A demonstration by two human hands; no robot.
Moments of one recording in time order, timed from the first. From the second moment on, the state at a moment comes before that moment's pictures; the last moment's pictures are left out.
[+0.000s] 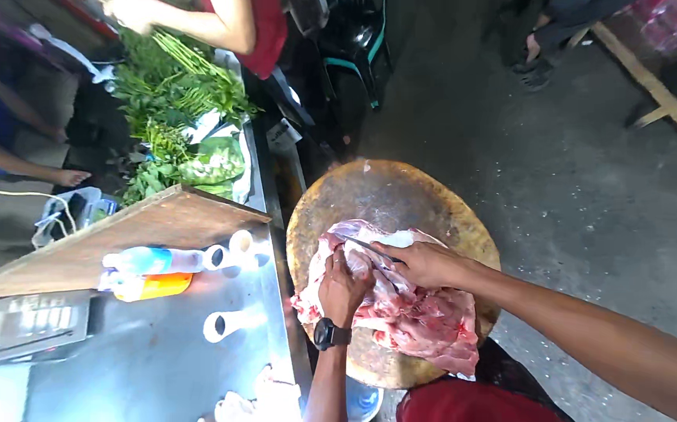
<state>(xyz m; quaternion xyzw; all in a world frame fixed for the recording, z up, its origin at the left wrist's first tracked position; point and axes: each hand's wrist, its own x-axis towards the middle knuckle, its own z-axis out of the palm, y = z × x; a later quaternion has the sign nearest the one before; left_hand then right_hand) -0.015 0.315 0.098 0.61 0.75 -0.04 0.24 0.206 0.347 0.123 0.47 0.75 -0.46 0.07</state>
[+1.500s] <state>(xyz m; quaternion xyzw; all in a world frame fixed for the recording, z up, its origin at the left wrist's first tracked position) -0.063 0.273 0.073 0.60 0.74 0.11 0.28 0.179 0.313 0.169 0.46 0.74 -0.34 0.34</state>
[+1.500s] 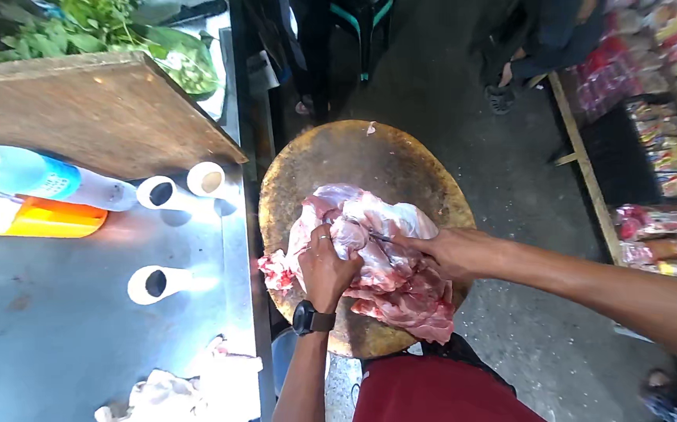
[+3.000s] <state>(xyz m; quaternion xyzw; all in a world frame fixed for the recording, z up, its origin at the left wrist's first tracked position) -0.092 0.293 0.042 0.67 0.66 0.17 0.29 0.187 0.310 0.164 0.55 0.51 -0.56 0.36</state>
